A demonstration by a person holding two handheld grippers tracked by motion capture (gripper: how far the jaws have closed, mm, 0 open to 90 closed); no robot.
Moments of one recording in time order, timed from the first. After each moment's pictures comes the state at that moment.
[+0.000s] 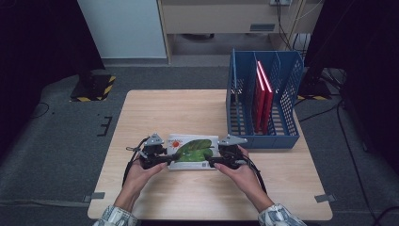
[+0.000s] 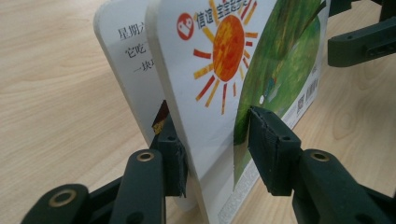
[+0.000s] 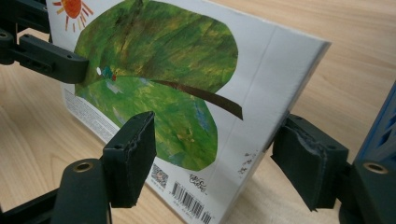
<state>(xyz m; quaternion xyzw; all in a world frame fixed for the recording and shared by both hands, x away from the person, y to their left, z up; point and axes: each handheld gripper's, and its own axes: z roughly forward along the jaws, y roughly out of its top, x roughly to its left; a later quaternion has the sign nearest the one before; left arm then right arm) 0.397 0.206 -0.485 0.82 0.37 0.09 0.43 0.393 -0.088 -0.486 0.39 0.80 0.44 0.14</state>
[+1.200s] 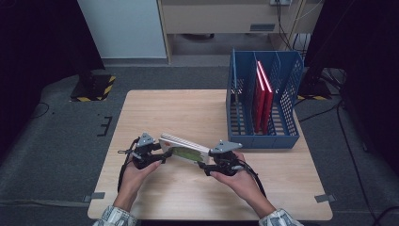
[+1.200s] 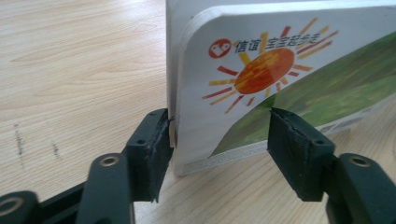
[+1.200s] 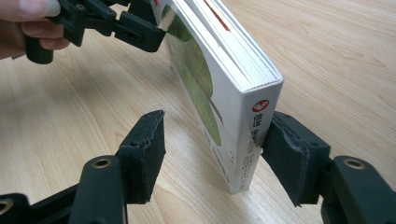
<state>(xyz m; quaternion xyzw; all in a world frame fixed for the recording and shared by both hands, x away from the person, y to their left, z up) 0.395 0.229 -0.490 0.78 0.42 0.15 0.43 0.365 -0.072 -0.468 0.32 0.83 0.44 0.11</state>
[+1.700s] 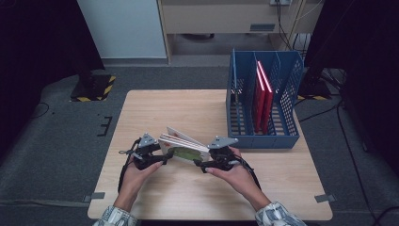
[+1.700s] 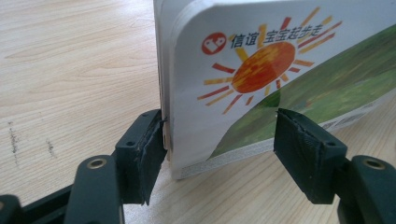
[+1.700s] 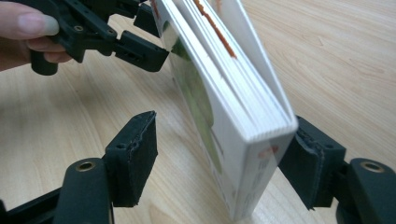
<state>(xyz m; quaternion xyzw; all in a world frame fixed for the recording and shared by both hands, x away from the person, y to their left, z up) 0.394 0.225 -0.492 0.79 0.42 0.15 0.42 0.383 -0.064 -0.470 0.30 0.83 0.46 0.10</state>
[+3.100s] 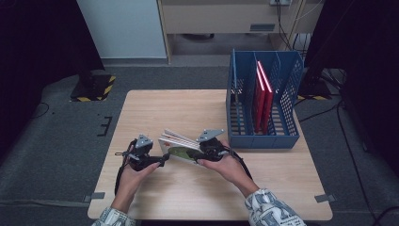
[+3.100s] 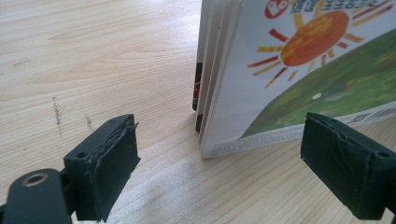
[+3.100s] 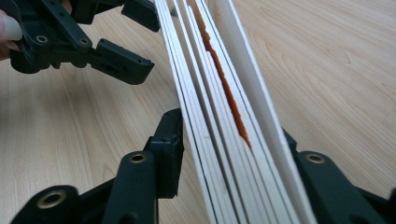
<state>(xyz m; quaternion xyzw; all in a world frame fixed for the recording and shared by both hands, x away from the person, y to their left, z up) 0.391 0.236 -0.493 0.78 0.45 0.17 0.40 0.413 -0.035 -0.472 0.26 0.85 0.44 0.08</state>
